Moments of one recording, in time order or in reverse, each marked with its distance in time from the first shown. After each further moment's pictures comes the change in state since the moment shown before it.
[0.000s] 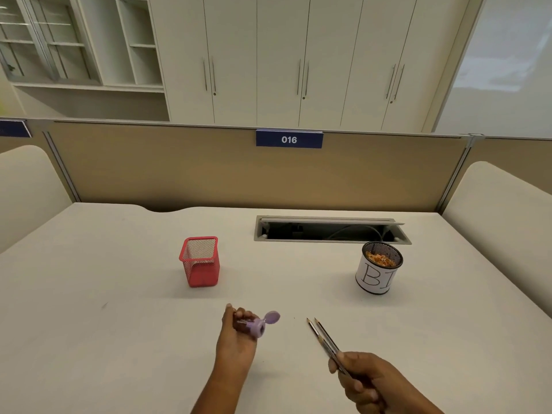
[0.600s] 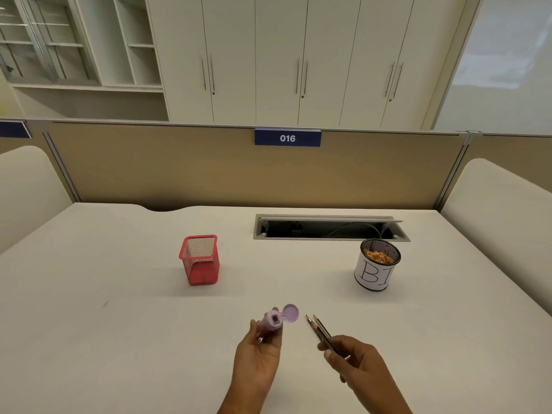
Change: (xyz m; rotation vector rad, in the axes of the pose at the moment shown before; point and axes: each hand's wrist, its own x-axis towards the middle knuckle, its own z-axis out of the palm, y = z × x) left_hand -0.043 -0.026 0.005 -0.225 -0.023 -0.175; right_hand 0.005 0.017 0.021 -0.516 0.423 -0.475
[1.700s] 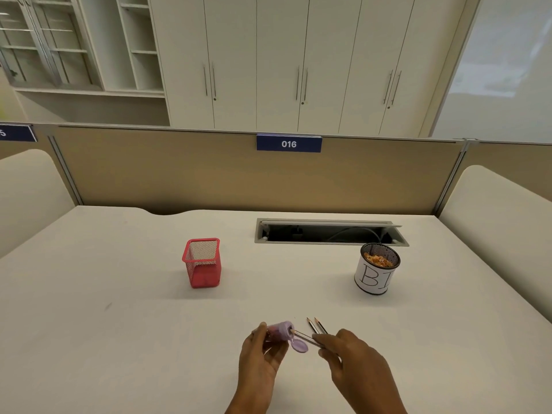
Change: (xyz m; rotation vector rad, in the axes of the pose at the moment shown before) left_hand -0.004 -0.005 -0.008 0.557 0.092 0.185; right_hand 0.009 -0.005 0.014 -0.941 0.245 -0.479
